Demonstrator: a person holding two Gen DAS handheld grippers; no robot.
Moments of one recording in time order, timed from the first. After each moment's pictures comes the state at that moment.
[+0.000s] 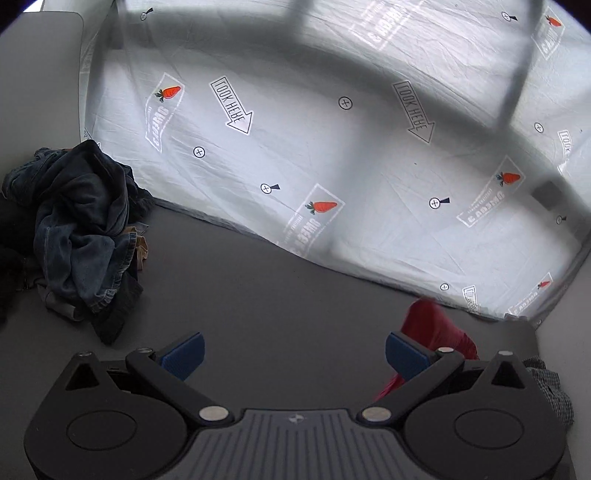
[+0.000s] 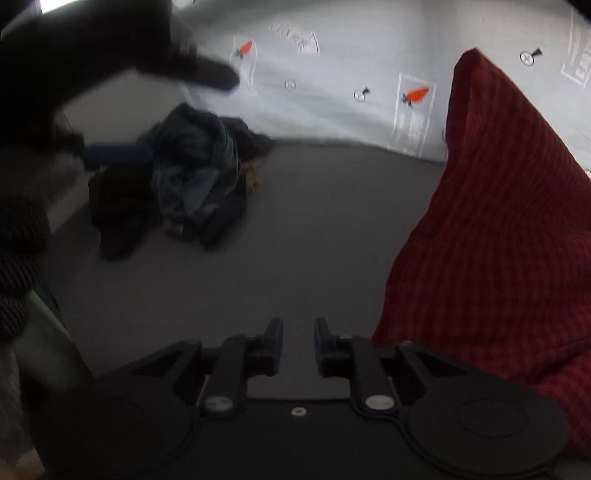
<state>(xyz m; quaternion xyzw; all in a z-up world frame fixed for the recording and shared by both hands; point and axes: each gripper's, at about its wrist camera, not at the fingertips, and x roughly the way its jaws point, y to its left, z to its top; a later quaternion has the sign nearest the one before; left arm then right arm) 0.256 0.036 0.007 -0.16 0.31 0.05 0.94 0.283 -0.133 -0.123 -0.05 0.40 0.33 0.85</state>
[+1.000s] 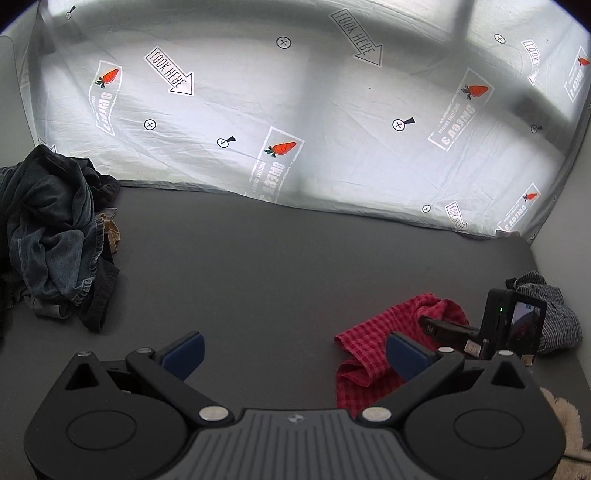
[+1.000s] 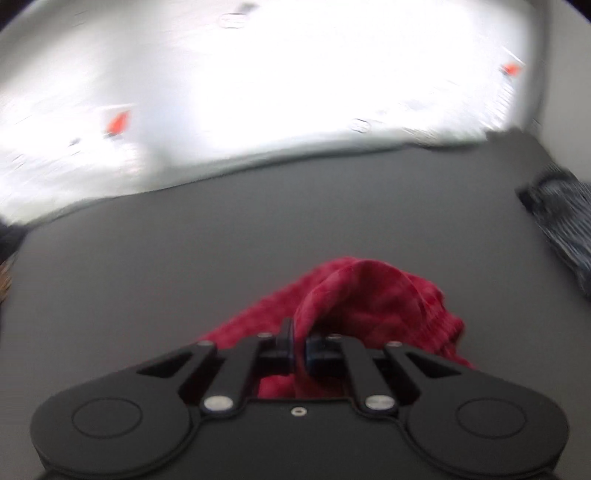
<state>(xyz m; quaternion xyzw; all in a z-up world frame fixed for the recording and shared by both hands) 0.279 0.025 -0.003 -0.11 0.38 0.00 0.92 0.422 -0.218 -0.165 0.04 0.36 0.05 0.93</state>
